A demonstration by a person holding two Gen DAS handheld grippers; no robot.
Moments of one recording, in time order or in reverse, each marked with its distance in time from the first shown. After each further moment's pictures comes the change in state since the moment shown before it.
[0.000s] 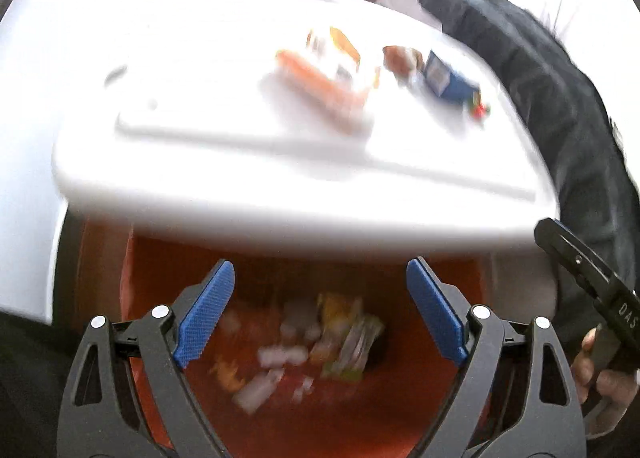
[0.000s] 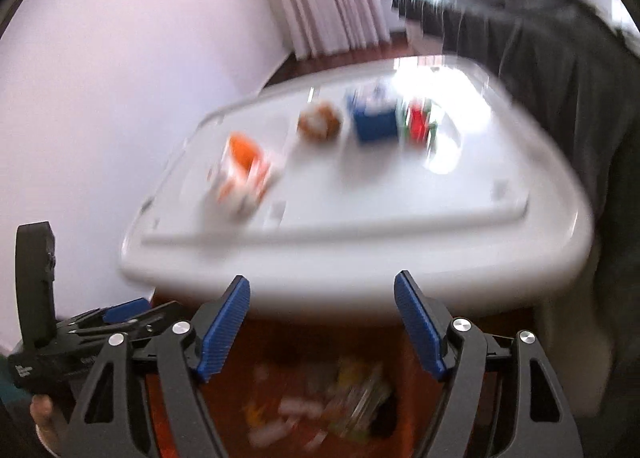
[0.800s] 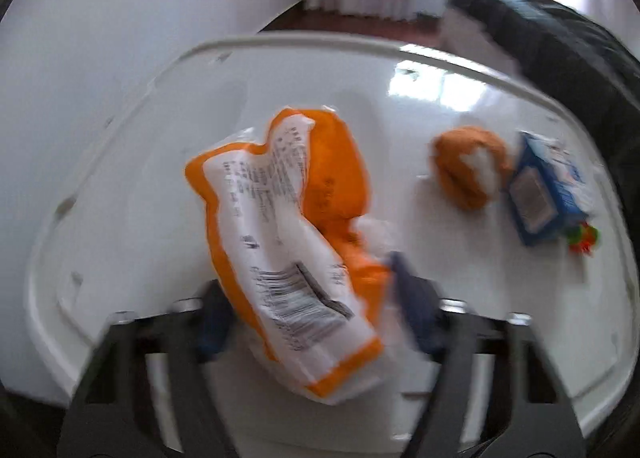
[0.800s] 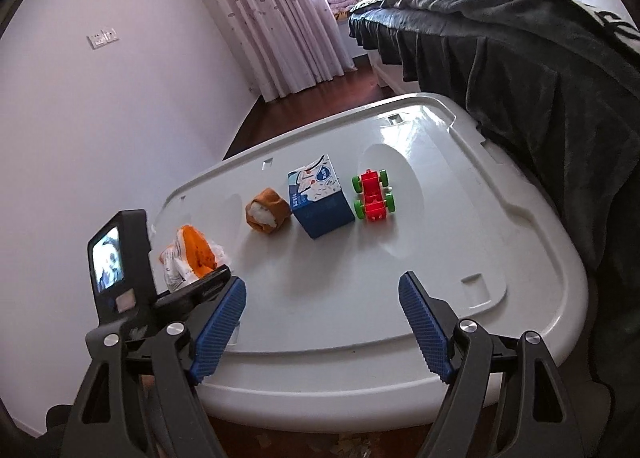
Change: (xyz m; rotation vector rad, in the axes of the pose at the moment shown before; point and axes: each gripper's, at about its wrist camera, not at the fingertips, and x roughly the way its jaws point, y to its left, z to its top) left arm 0.116 -0.053 0.118 0.005 -0.141 0.298; right arm 0.027 -0.047 0.054 0.166 -0.097 -0.011
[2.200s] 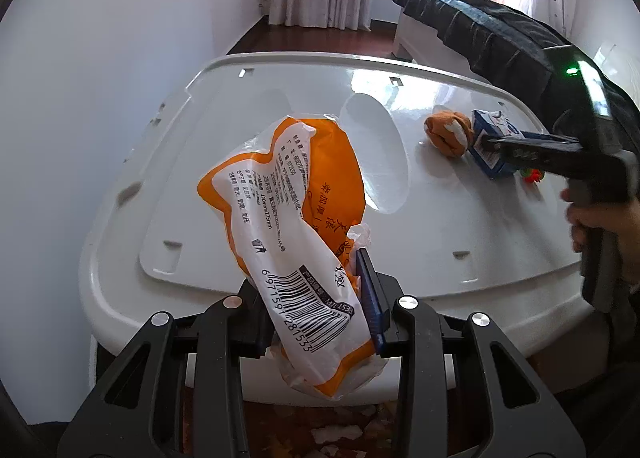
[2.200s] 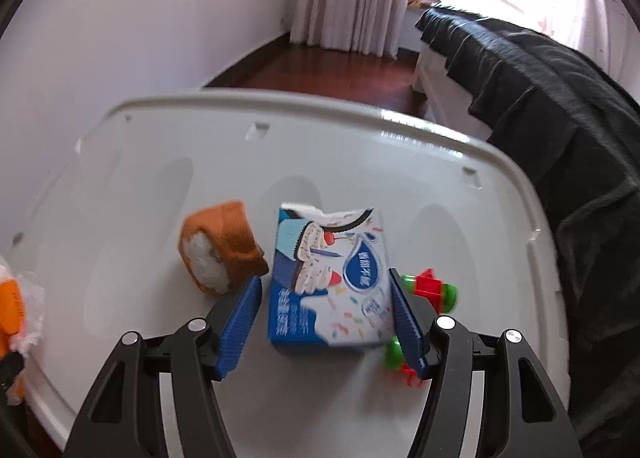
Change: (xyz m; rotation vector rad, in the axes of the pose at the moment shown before) left arm -0.072 0.085 -0.043 0.094 -0.035 -0.132; right arm 0.167 0.054 0.069 -0.465 0.165 -0.212
